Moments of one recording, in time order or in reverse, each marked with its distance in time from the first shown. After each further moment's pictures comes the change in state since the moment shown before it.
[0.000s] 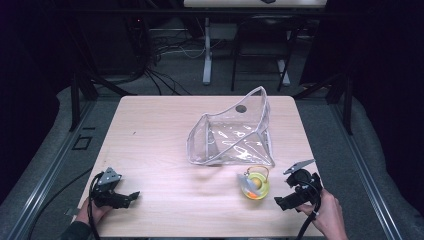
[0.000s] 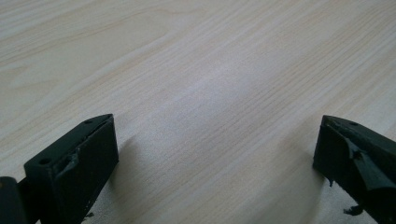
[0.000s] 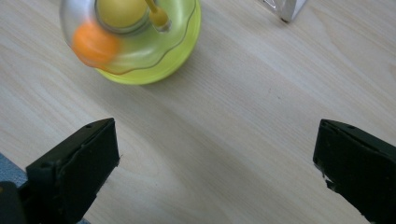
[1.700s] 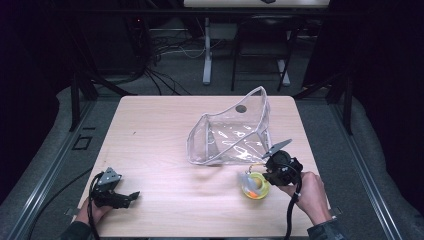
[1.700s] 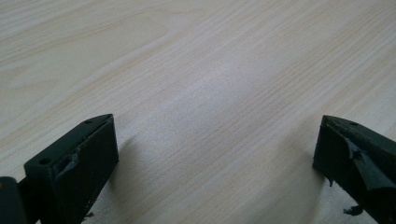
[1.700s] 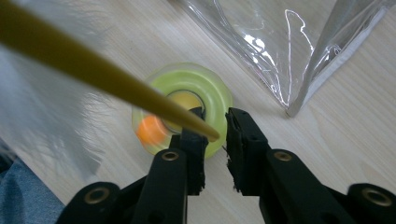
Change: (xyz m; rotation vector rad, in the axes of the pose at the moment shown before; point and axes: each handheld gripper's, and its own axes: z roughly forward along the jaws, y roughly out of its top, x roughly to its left) left arm 0.000 0.000 0.000 0.000 0.000 0.000; right arm 0.030 0.070 -0.025 -0.027 -0.010 -0.176
